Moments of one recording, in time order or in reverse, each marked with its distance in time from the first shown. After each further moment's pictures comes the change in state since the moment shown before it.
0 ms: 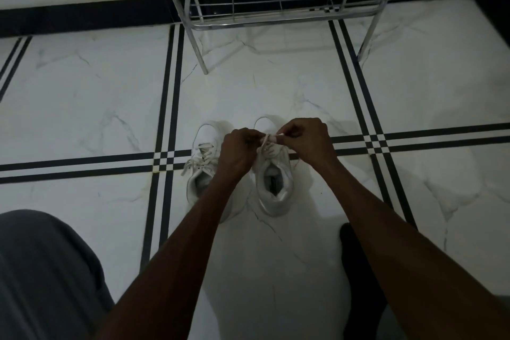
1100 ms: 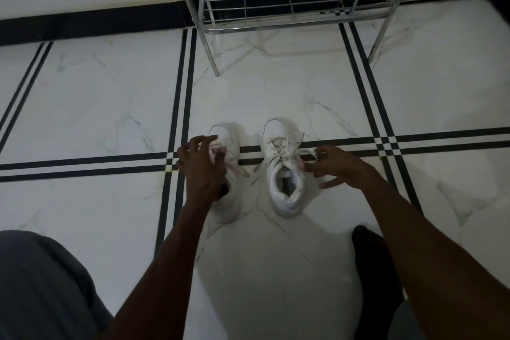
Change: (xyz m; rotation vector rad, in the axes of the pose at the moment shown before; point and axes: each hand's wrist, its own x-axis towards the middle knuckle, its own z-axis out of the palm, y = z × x) left_hand -0.046 -0.057 -0.055 0.313 0.358 -0.065; right_hand -0.019 0.042 -0.030 0.165 -0.458 0.696
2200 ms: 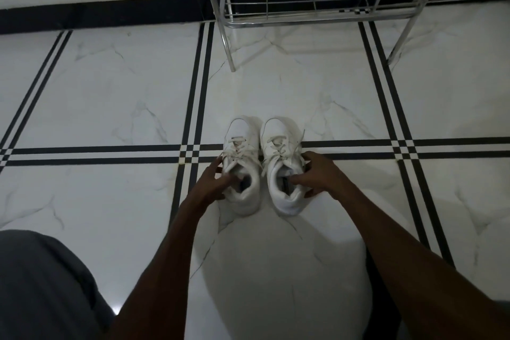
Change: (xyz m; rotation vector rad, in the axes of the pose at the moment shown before) left_hand -0.019 -0.028 -0.029 -0.572 -0.596 -0.445; right_hand -0.005 -0.012 0.074 -0.175 0.076 -0.182
